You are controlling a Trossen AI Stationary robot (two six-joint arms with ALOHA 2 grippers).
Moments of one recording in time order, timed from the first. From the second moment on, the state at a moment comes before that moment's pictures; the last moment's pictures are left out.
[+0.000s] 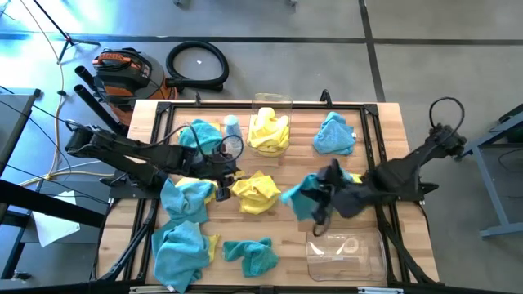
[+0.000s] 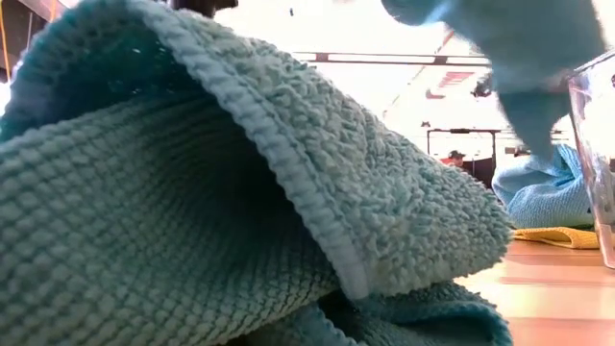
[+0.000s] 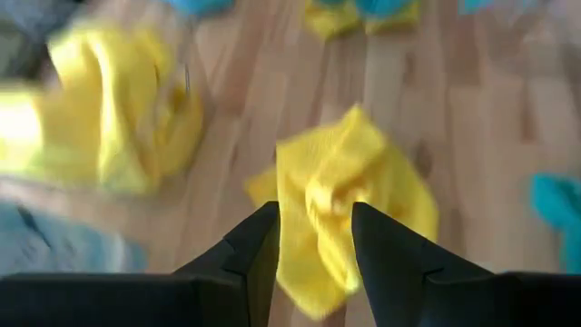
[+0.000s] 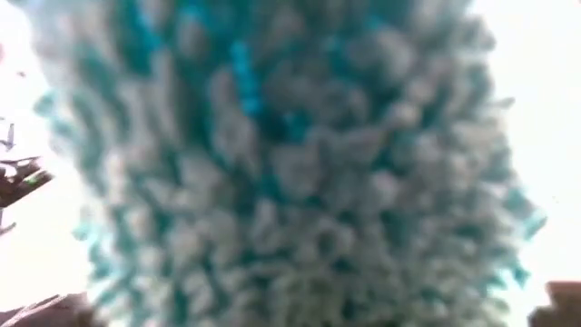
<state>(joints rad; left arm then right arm) -0.15 1.27 0.91 -0.46 -0.27 -0.19 0.58 1.32 1.34 -0.83 0.62 0.99</state>
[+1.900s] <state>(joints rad) -0.25 1.27 0.75 -0.28 -0.30 -0.33 0.92 1.81 1.26 -0.82 0.09 2.18</state>
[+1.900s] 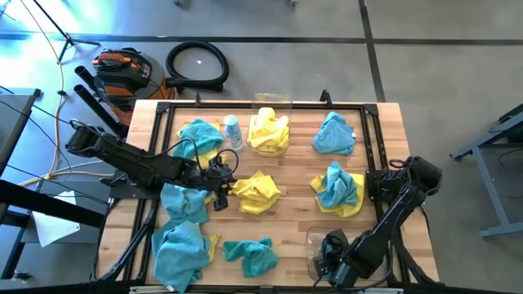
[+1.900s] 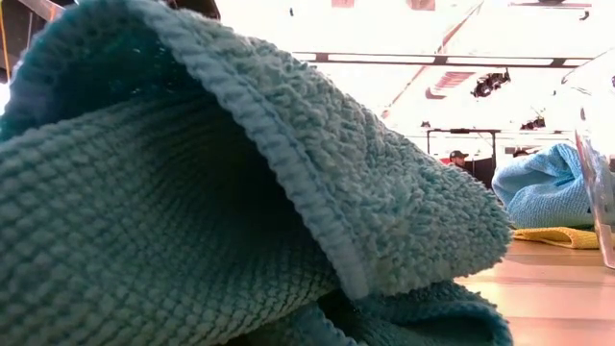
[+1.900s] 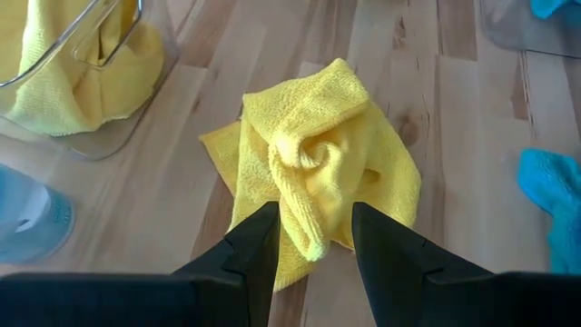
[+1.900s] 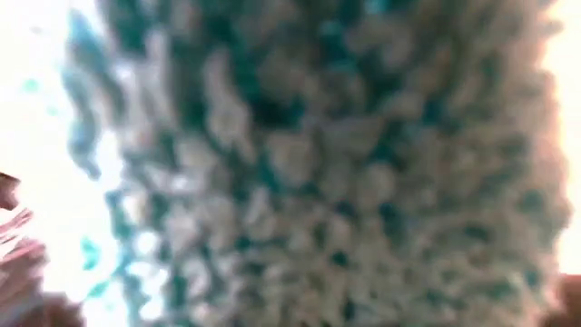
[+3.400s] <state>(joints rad) -0.26 1.27 0.75 -0.30 -0.33 -0.37 0.92 1.79 1.04 -0.62 0.01 2.32</state>
